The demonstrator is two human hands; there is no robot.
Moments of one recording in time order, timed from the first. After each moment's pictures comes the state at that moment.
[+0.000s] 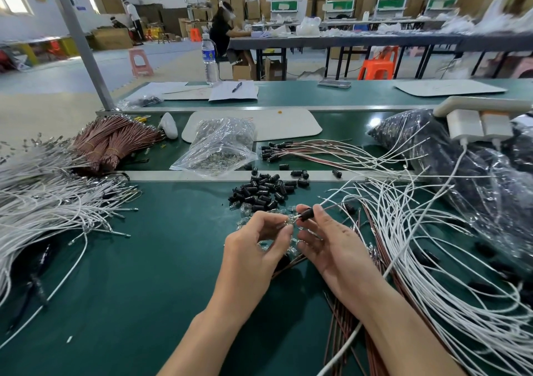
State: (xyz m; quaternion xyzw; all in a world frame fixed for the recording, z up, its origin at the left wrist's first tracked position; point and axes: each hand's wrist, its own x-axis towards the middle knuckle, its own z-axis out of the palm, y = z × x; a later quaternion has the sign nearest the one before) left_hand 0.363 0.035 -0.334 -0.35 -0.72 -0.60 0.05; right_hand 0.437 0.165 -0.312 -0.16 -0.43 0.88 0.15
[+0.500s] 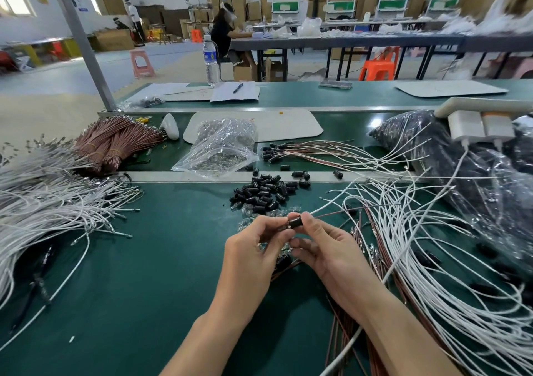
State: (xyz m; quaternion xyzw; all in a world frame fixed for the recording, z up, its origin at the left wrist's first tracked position) left_hand 0.362 0.034 -0.338 -0.34 -0.71 -0.62 0.04; right_hand 0.437 0.159 -0.316 -0.13 -0.50 0.84 0.14
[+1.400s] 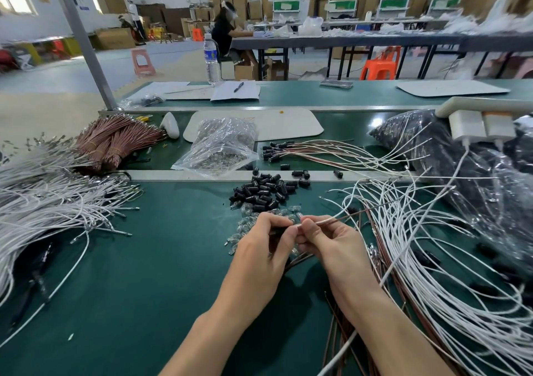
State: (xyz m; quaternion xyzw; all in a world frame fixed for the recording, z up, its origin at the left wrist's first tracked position) left_hand 0.368 0.037 -0.335 -0.37 -0.75 -0.55 0.03; right_hand 0.432 0.158 -0.322 -0.21 -0.54 0.78 0.24
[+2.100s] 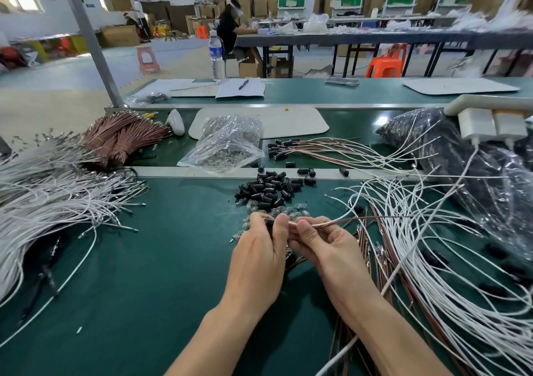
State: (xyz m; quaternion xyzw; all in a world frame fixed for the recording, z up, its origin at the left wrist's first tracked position) left_hand 0.368 0.037 -0.337 -0.27 -0.84 -0.47 0.02; right_hand 0.436 0.145 -0.321 -0.15 -0.50 0.83 0.20
